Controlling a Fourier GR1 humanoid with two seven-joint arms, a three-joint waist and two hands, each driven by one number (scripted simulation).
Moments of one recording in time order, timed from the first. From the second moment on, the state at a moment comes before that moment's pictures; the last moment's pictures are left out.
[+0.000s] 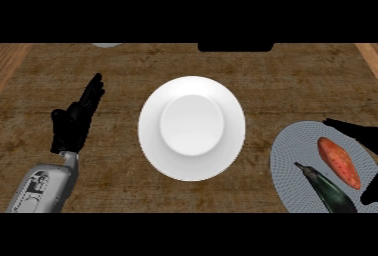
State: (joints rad) left arm -0.27 0.28 -0.09 -1.40 0.02 0.13 0.09; right arm -0.13 -0.80 0.13 -1.46 0.45 0.56 0.02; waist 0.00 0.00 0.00
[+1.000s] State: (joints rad) left arm -0.24 0.22 -0.03 -1.43 -0.05 0.07 0.09; right arm -0.21 -0.65 0.06 -1.16 0.75 0.41 -0.23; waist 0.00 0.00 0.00
